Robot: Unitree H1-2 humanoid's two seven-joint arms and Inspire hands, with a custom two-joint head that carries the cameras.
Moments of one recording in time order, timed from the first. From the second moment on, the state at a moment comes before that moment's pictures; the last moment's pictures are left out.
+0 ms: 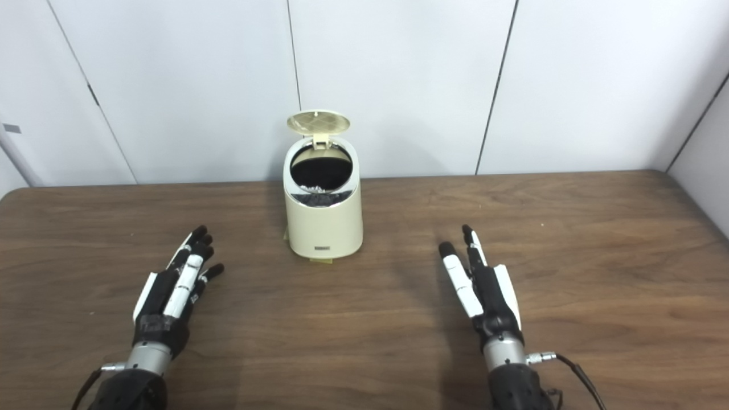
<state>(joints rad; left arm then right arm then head) -0.08 0.08 0.09 -0.08 -0.11 0.17 -0.05 -0.01 -0.01 0.01 -0.27 -0.29 0.36 -0.04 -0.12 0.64</state>
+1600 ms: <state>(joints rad) -0.72 0.24 -0.20 0.08 0.34 0.27 -0.13 0.01 0.04 -0.02 -0.20 -0.10 0.22 -0.08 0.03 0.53</state>
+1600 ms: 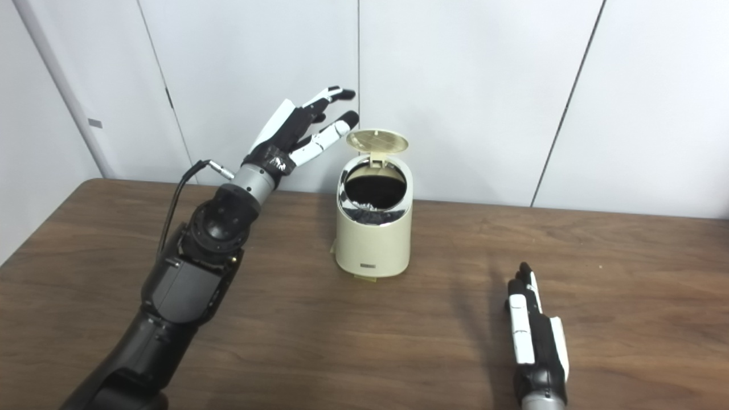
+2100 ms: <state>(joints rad) -0.77 0.29 -0.33 0.14 0.57 0.18 -0.17 0.01 0.07 0.01 -0.20 -0.13 0.23 -0.09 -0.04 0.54</state>
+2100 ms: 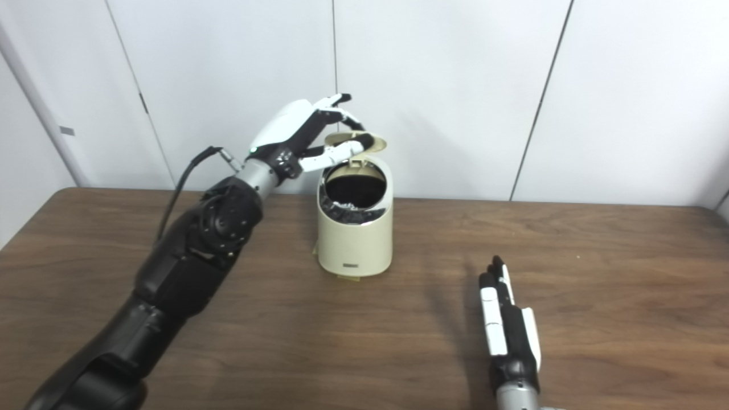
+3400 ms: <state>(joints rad) -0.70 0.34 -0.38 0.06 0.73 0.09 -0.28 0.00 0.07 0.04 -0.21 -0.23 0.28 -0.12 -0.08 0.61</state>
